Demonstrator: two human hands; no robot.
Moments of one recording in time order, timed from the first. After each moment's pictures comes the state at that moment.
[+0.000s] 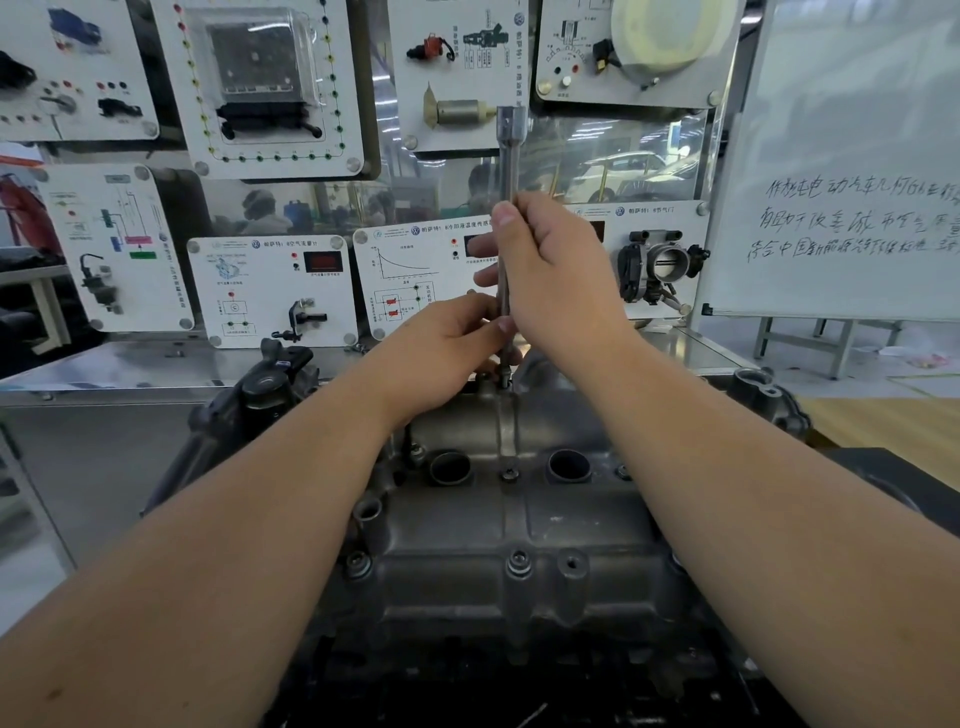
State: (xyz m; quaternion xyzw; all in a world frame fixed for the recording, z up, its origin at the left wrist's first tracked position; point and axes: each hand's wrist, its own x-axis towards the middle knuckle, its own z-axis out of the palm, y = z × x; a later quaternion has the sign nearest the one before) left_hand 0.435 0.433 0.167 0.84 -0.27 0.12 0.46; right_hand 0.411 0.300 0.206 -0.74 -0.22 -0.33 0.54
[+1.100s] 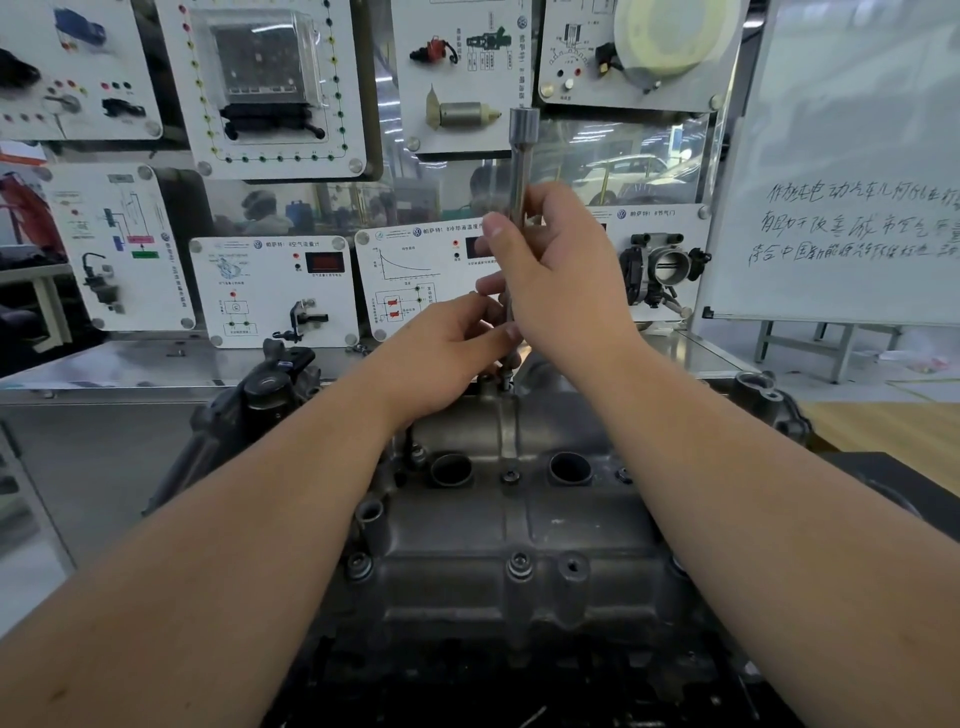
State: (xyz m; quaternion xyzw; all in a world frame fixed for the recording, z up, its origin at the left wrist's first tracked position) left_hand 0.431 0.432 0.169 0.83 -0.28 0.12 0.46; right_hand 0.412 0.297 0.203 -0.72 -0.22 -0.34 0.56
